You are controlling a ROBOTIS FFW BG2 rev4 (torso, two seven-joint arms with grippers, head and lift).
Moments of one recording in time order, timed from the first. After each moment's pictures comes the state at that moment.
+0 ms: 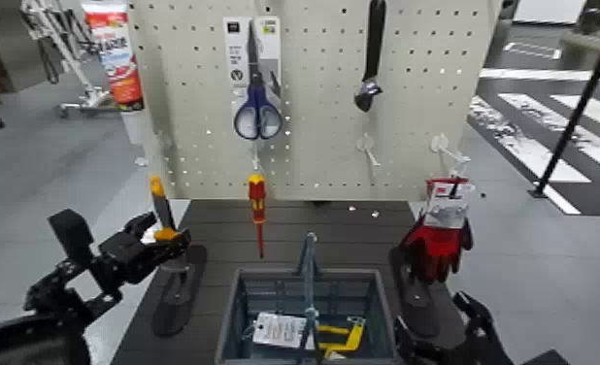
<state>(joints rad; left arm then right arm) -0.32 0.14 0.23 -1.14 0.15 -0.11 -0.85 0.38 -0.17 0.06 -1.83 -0.08 -0.28 0.23</state>
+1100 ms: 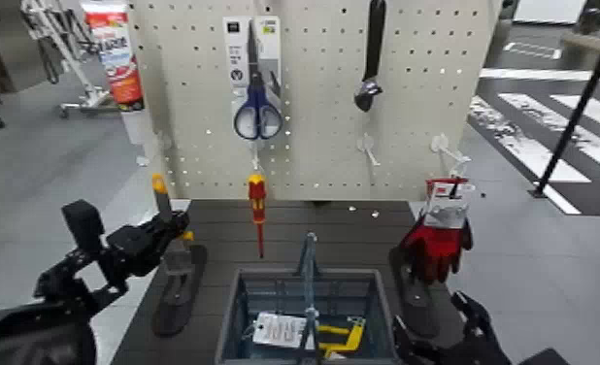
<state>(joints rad) -0.35 0.14 0.21 -1.12 0.10 -0.09 -0.84 0.38 -0.17 0.07 -1.83 -0.09 -0.28 0.23</state>
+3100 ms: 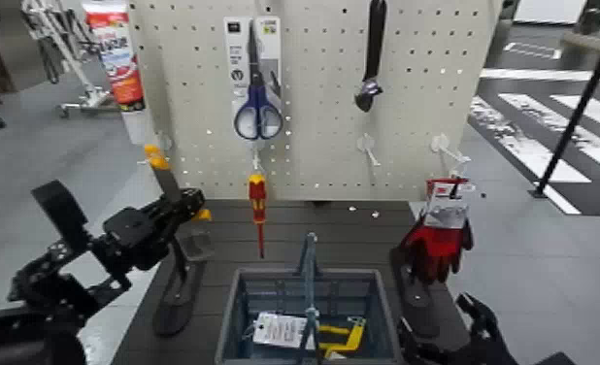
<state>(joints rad) -0.12 0.08 0.18 -1.71 0.23 0.17 -0.85 0.40 -0.18 0.05 -1.84 -0.09 -0.28 0.24</state>
